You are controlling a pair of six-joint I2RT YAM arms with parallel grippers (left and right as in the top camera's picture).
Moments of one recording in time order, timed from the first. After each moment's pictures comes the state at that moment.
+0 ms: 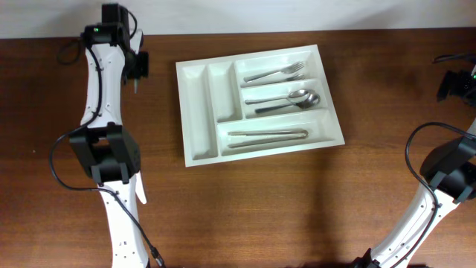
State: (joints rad) left arm 0.05 2.58 2.63 -1.29 -0.04 0.11; right arm -0.59 2.47 2.66 -1.59 0.08 -0.09
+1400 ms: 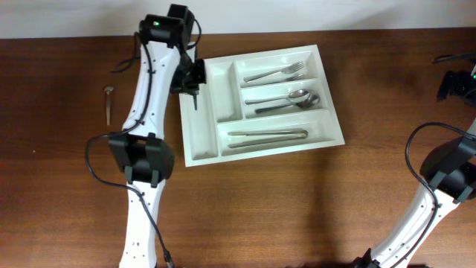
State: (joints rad) left arm -0.21 2.58 2.78 -1.67 0.13 -0.29; right arm -0.59 2.47 2.66 -1.59 0.08 -0.09
